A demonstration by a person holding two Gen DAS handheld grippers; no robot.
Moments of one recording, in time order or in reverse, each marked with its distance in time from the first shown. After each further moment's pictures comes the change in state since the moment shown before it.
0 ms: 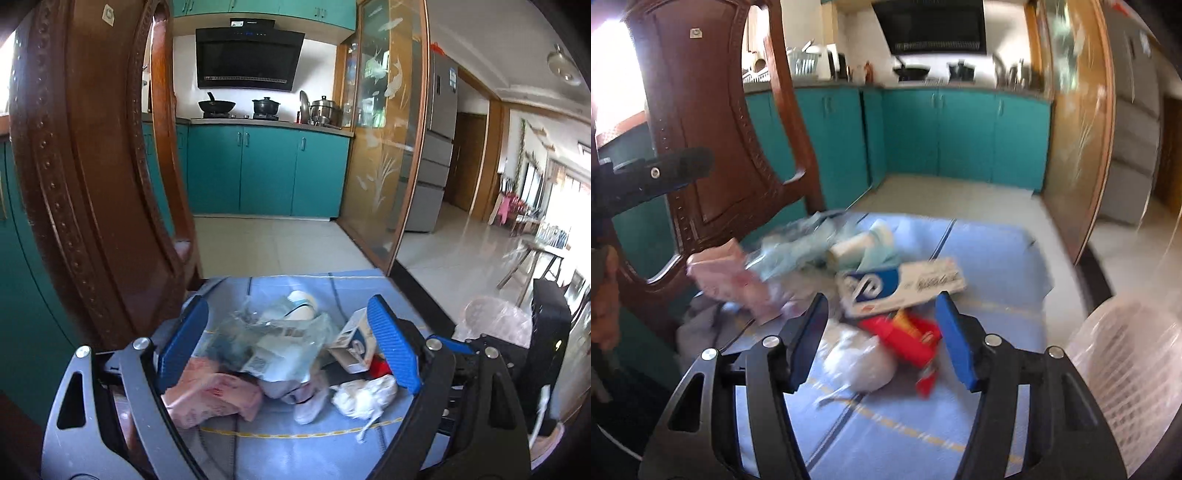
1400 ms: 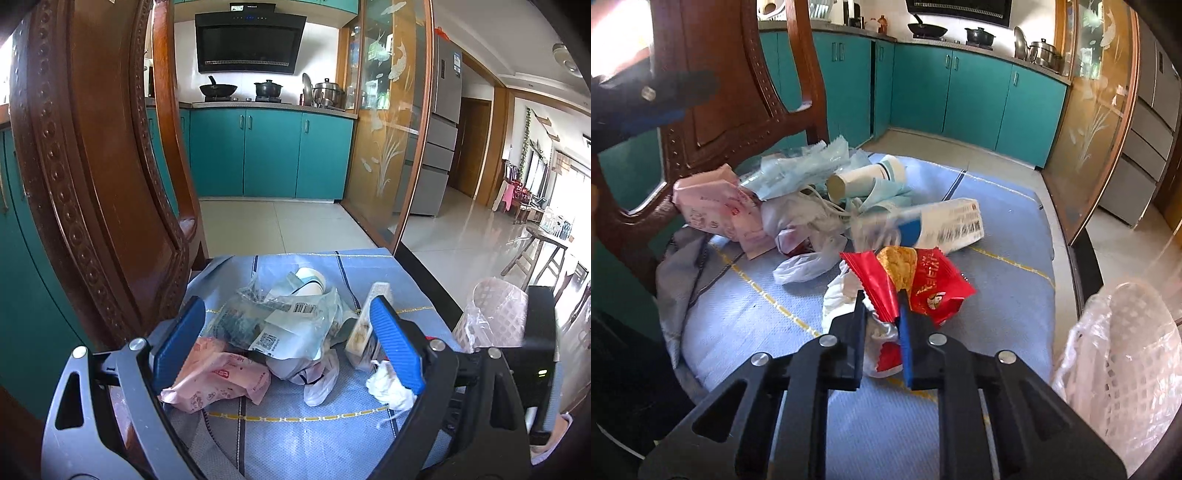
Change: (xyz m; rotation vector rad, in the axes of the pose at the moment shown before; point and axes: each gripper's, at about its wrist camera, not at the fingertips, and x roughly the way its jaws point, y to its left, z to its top) left arm 0.008 0.004 -0.005 -0.001 0.076 0.004; right arm 0.011 0.015 -0.028 -0.106 0.144 -0.033
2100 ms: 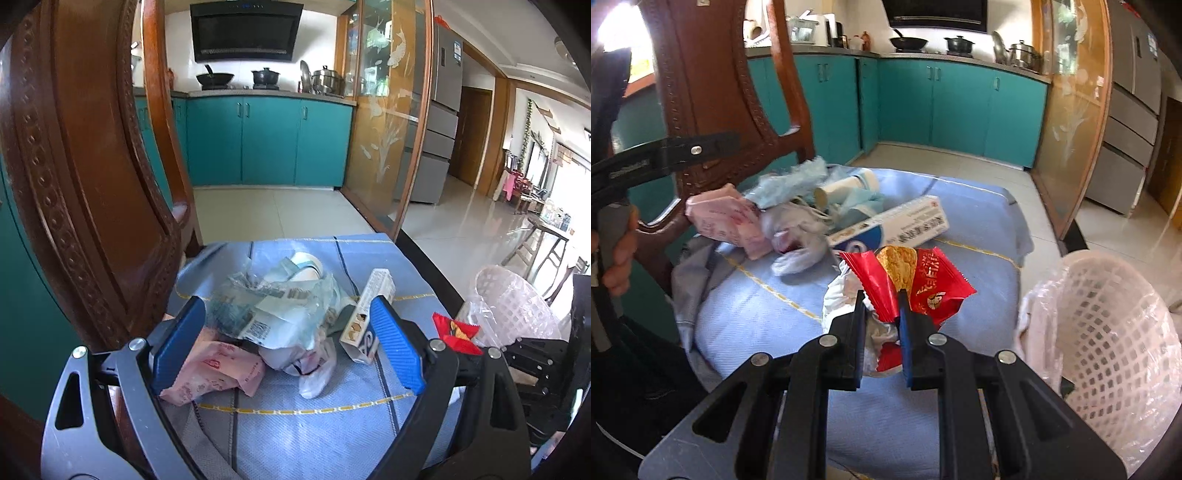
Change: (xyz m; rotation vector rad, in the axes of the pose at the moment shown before) left arm 0.015 -0.009 -0.008 0.009 0.058 -0.007; right arm -0.035 -0.024 -0.017 0.069 -0.037 -0.046
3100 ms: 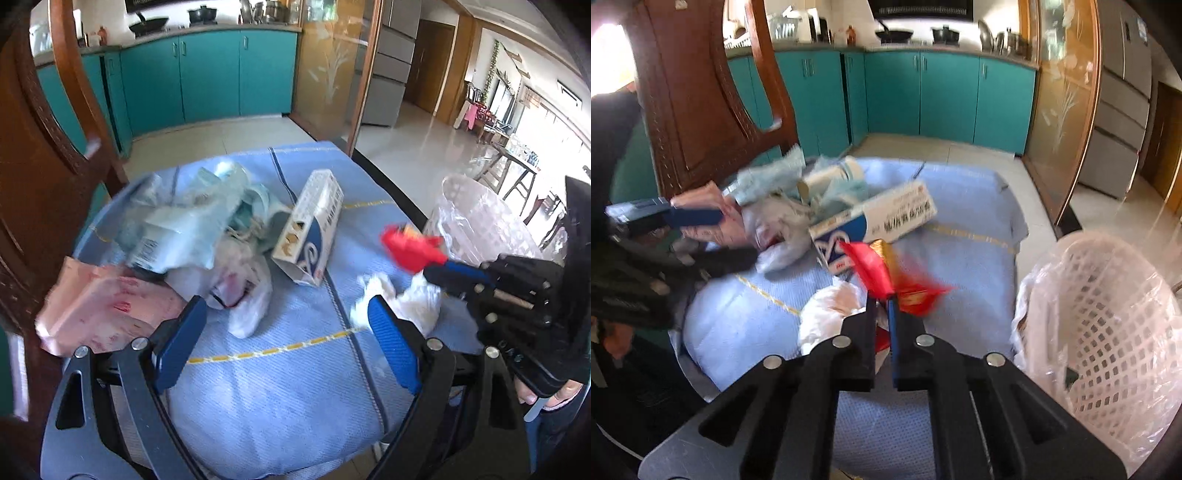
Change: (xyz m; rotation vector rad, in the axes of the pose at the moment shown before) left arm 0.048 -0.044 -0.041 0.121 0.295 -0.169; right arm 0.005 -0.007 -0.004 0.036 -0.011 -0.009
